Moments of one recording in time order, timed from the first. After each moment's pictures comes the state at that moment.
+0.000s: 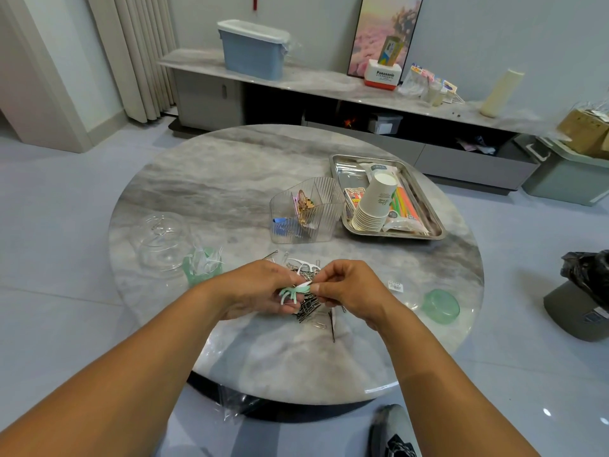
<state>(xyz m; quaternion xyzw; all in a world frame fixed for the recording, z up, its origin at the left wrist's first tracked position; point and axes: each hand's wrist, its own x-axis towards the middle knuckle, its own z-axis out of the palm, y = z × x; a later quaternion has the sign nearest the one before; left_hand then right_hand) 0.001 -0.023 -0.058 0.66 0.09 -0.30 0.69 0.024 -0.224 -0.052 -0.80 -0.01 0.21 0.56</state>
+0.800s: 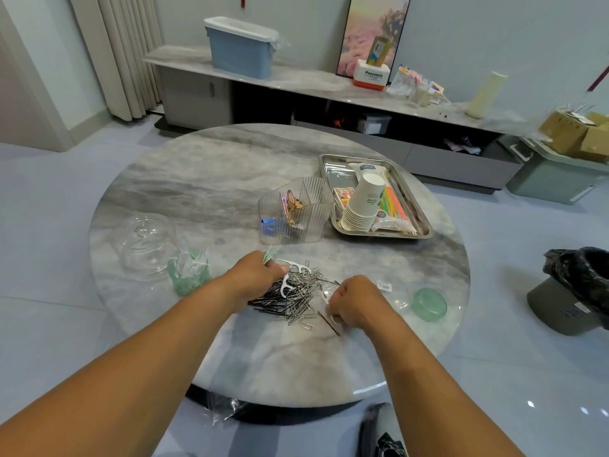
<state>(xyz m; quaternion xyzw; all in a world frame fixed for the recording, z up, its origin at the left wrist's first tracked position) 0.030 -0.037 -0.079 0.82 0.15 -0.16 0.53 0.027 -0.238 -0.060 -0.93 0.10 0.24 0.25</state>
